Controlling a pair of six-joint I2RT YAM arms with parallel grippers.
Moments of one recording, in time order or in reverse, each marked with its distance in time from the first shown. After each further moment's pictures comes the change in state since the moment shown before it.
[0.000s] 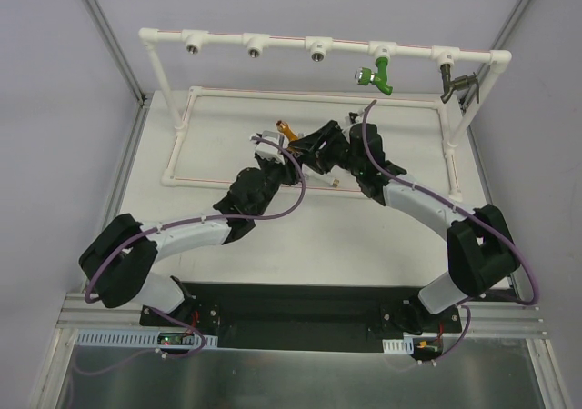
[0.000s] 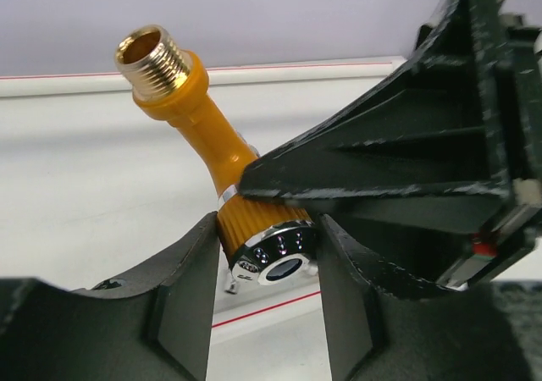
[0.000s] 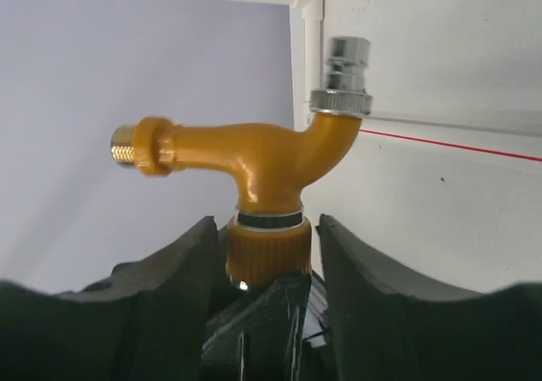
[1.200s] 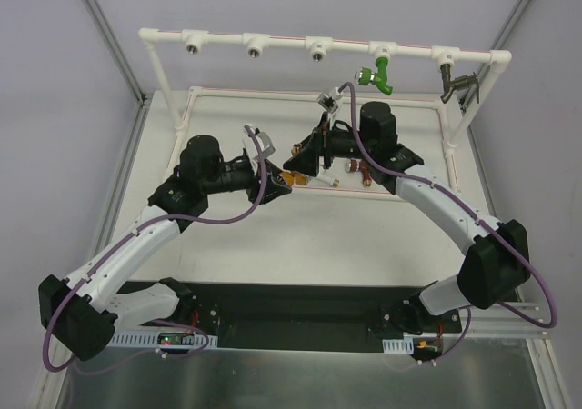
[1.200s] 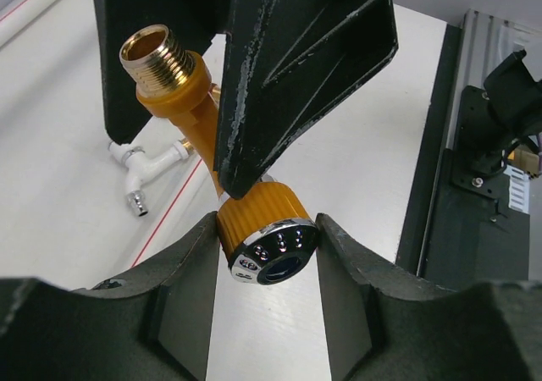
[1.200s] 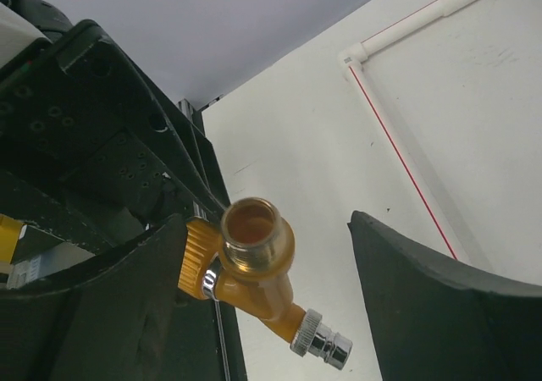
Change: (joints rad) left arm 0.257 -0.374 0.209 -0.877 1.034 0.235; right arm -0.006 -0.080 0.193 -0.211 -0.509 -0.988
